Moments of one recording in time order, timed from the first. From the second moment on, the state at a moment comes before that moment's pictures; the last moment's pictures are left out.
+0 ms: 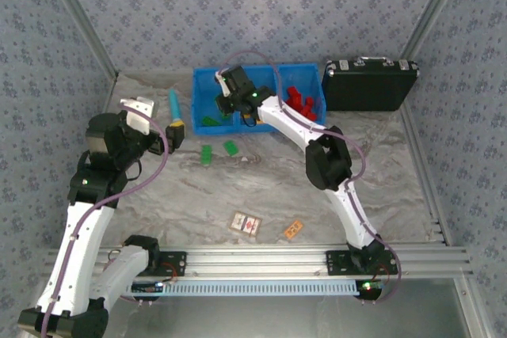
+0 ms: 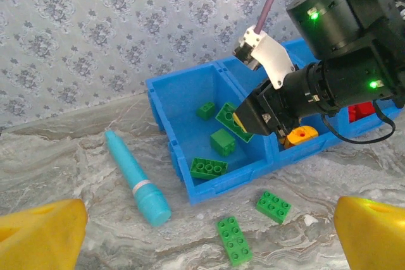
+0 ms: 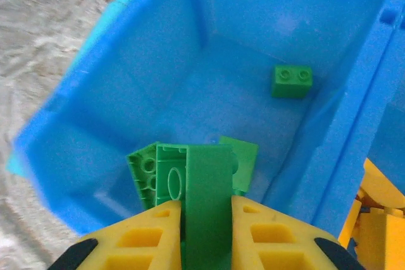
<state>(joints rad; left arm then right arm) -0.18 0.80 1.04 -0.57 0.17 0.07 0.69 2.35 2.18 -0.54 0.02 0.13</state>
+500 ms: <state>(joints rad) -0.18 0.81 1.04 -0.58 0.16 0.07 0.73 2.50 2.34 -0.54 0.12 0.00</state>
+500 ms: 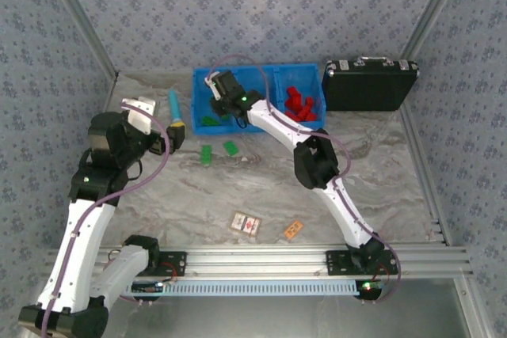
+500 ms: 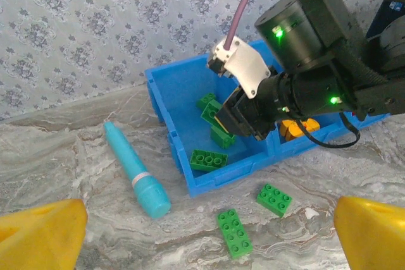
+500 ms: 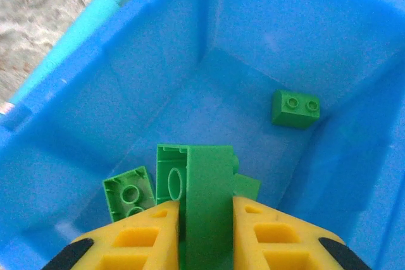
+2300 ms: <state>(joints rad) -0.18 0.80 1.01 -0.58 0.17 0.07 0.79 2.11 1.51 -0.35 -0.01 0.27</state>
